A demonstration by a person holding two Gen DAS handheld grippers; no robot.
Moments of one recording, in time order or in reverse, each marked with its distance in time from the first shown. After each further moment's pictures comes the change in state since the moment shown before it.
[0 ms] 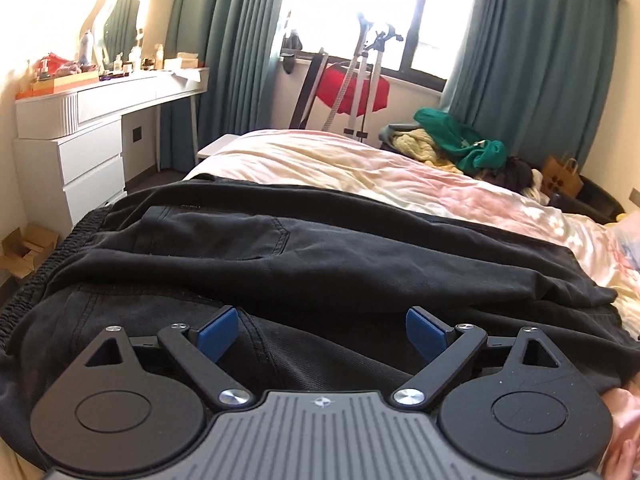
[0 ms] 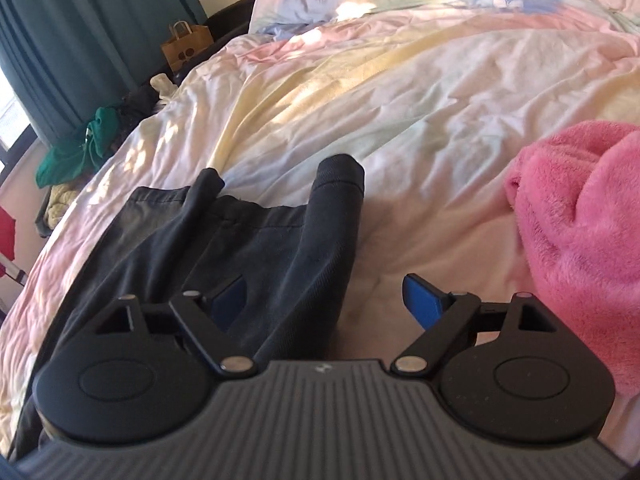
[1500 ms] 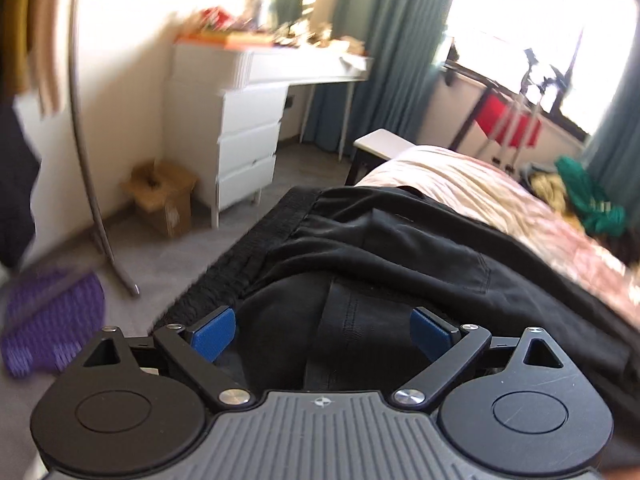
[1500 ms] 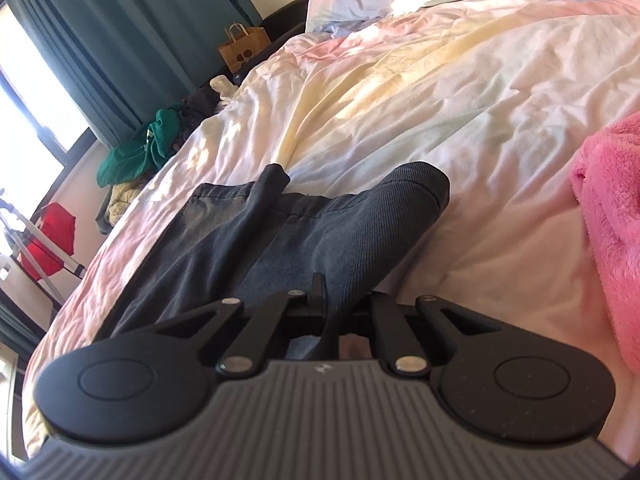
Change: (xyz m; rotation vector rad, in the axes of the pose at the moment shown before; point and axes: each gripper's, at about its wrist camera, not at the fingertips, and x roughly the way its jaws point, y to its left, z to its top) left arm -0.075 0.146 0.016 -0.362 0.039 0.311; right arm -0.005 0.003 -0.001 -0.016 -0.010 0.208
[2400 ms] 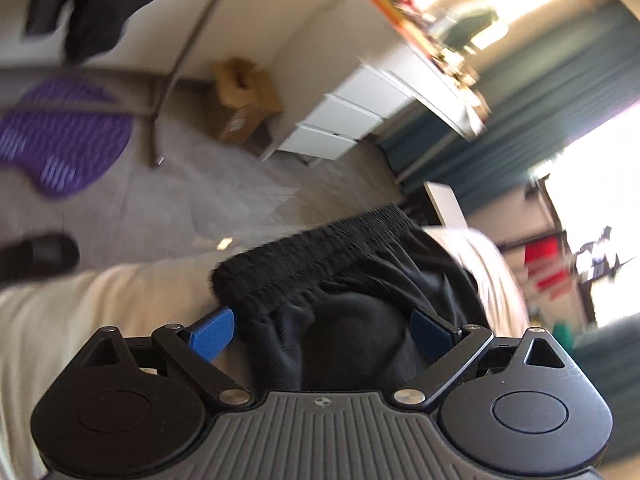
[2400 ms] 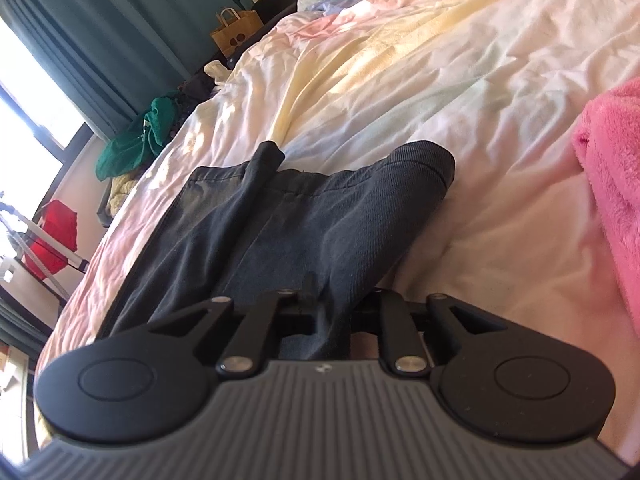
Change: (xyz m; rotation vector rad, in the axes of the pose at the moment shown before) left arm -0.005 0.120 -0.021 -0.706 0.044 -0.029; right arm 0.007 -0.006 -0.006 0.064 0.072 0.010
